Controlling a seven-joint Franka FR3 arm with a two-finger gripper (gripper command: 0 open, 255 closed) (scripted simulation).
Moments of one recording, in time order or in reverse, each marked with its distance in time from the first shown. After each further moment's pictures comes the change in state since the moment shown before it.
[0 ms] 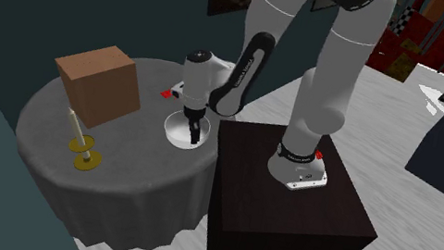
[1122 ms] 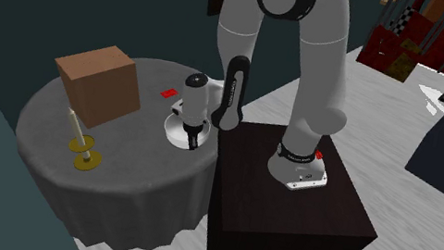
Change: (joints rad) arm 0.066 0.372 -0.169 0.102 -0.279 0.276 0.197
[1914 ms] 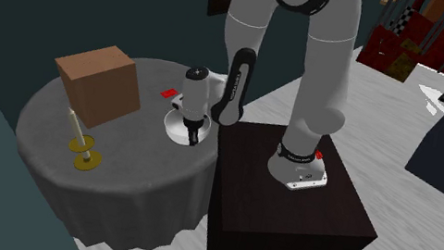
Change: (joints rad) arm -0.054 -0.104 0.059 -0.030 0.039 -0.078 -0.046
